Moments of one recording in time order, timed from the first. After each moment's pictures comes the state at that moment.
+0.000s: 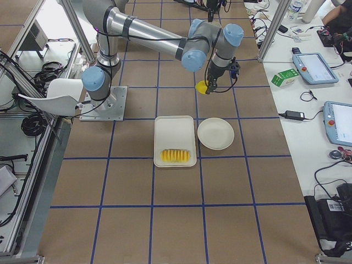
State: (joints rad) left arm -1.59 -2.07 -1.53 -1.15 1.31 0.02; right arm 1.28 -1.26 1.42 -1.58 -1.59 -0.21
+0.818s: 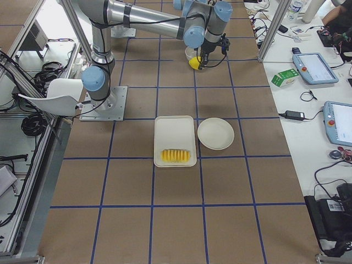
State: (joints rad) left arm -1.78 -2.06 -1.74 -0.88 1.35 -0.18; right arm 1.49 -1.31 1.49 -1.57 -1.49 0.02
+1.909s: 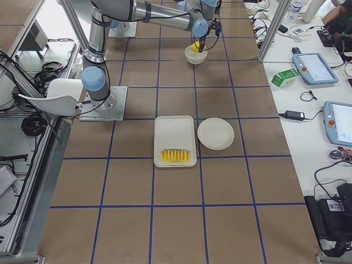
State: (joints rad) left arm -1.61 -1.79 -1.51 -1.40 1.49 0.00; right arm 1.86 -1.10 1.49 -1.97 -1.48 0.35
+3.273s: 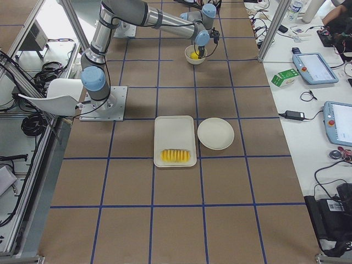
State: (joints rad) left arm -1.53 -1.64 -1.50 -1.54 1.50 0.04; right arm 1.89 -1.01 1.49 -2.04 -1.47 0.36
